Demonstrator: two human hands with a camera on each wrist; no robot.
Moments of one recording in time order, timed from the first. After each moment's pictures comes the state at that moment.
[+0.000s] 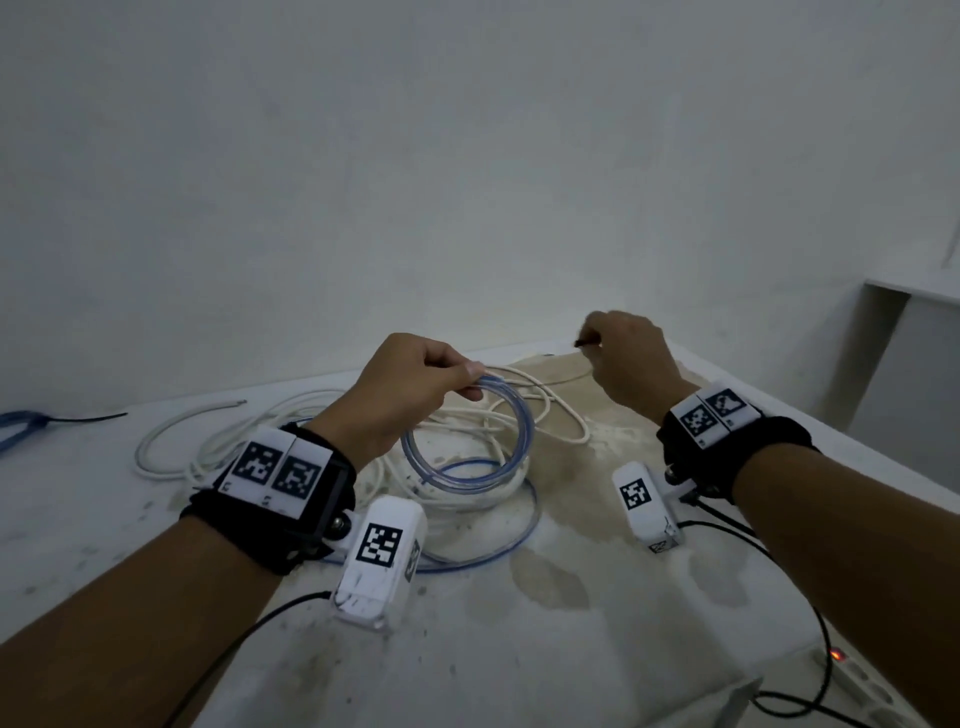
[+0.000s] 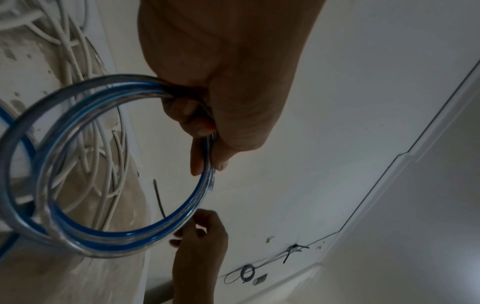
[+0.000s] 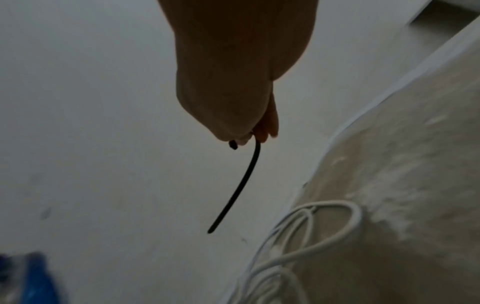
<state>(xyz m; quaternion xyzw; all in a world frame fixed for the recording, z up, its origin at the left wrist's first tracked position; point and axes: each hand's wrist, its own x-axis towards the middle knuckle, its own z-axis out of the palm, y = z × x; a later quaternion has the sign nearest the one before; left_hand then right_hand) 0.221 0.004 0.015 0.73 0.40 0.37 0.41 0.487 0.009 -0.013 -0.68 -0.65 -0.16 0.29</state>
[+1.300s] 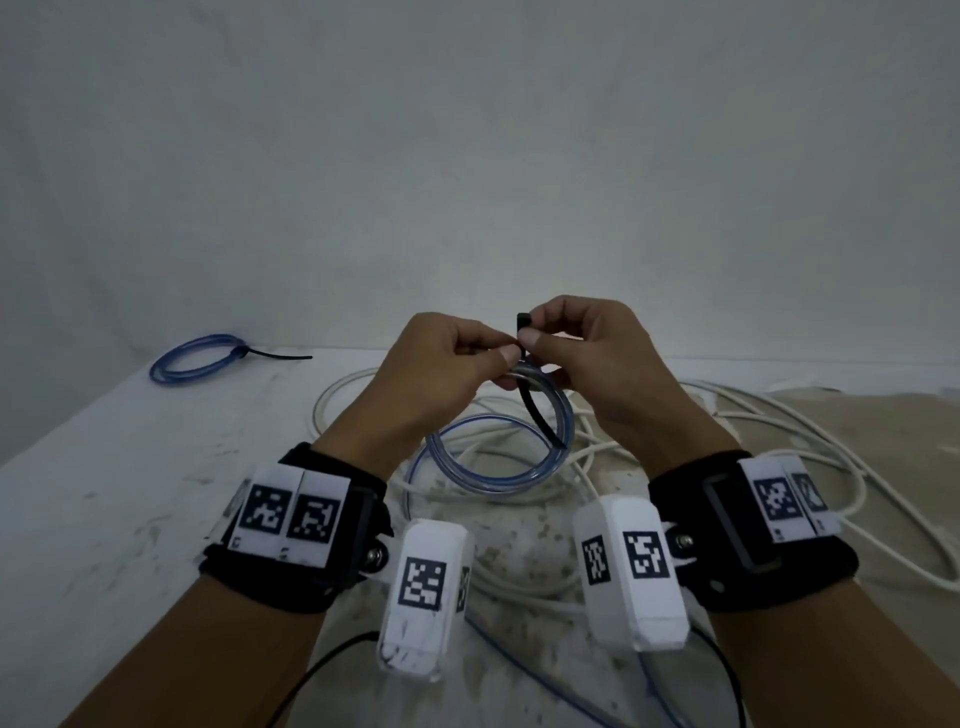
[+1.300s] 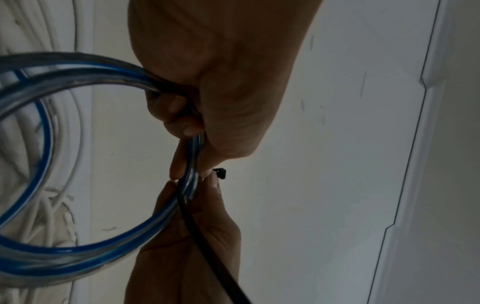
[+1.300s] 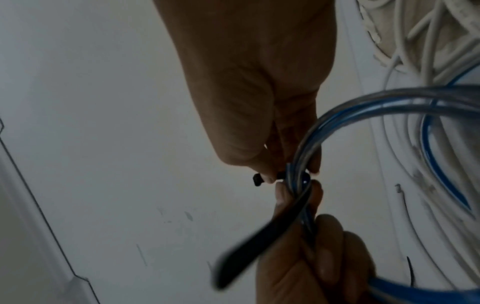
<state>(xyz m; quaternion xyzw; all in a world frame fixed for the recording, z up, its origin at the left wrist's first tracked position) 0.072 0.116 -0.017 0.67 0.49 0.47 0.31 0.234 0.149 -0.027 -0.39 -0.64 0.41 0.52</state>
